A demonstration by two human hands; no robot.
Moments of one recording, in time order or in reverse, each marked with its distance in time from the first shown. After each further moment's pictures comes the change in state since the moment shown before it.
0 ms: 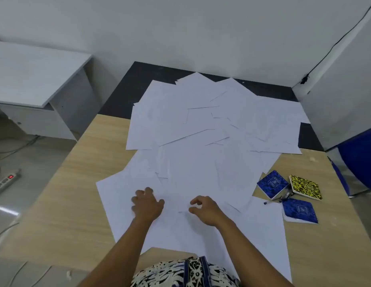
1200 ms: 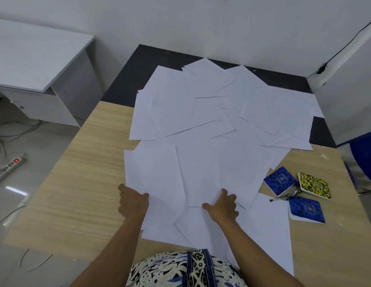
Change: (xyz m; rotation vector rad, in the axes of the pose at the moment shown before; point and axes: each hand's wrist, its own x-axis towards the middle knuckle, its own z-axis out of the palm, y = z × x) left_hand 0.017 -0.029 -0.008 -0.390 0.287 -0.375; right_hand 0.023 0.030 0.008 -0.196 0.325 0.392
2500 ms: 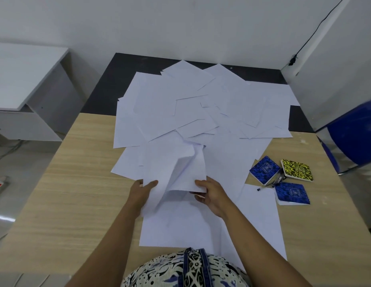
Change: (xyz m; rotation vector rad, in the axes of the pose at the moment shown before) left_hand -0.011 0.036 0.006 -0.389 -0.532 0.107; right_hand -0.011 -0.008 -0.046 1.249 -0.430 -0.092
